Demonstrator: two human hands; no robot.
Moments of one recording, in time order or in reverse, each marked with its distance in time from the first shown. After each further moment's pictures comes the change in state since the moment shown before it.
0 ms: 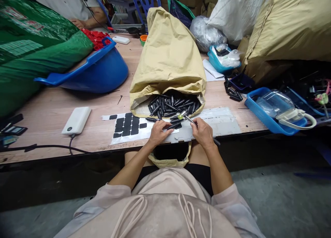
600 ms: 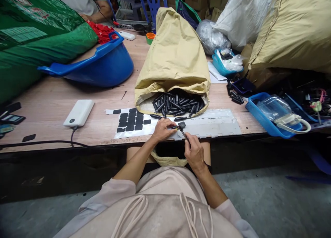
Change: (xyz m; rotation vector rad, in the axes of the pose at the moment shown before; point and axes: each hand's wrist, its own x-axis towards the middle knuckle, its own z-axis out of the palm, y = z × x) left_hand 0.004 0.003 -0.004 -0.066 -0.112 -0.027; right_hand -0.088 -0.033 0.038 0.205 0.199 -0.254
